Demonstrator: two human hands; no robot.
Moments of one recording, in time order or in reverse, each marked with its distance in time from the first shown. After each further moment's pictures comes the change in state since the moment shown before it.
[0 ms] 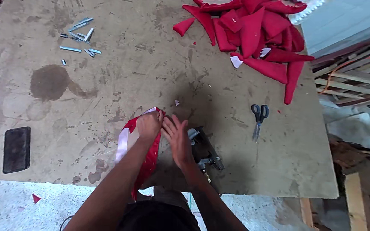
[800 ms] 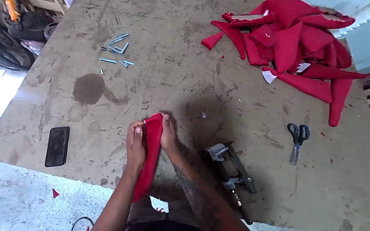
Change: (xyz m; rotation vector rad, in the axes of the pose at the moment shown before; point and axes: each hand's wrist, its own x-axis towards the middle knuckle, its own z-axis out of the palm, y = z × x) left_hand -0.058 -0.115 -0.112 -1.141 0.207 -0.142; right_hand 0.063 0.032 0.142 -0.114 -0.091 -0.343
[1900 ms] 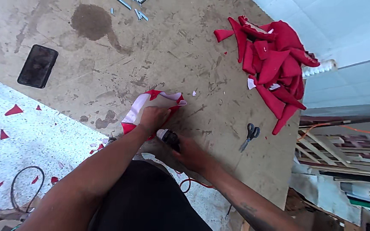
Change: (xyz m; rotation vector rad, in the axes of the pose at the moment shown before) left_hand -0.069 -0.076 0.084 0.998 -0.191 0.356; right_hand -0.137 -0.112 -0.145 -1.141 -0.936 0.252
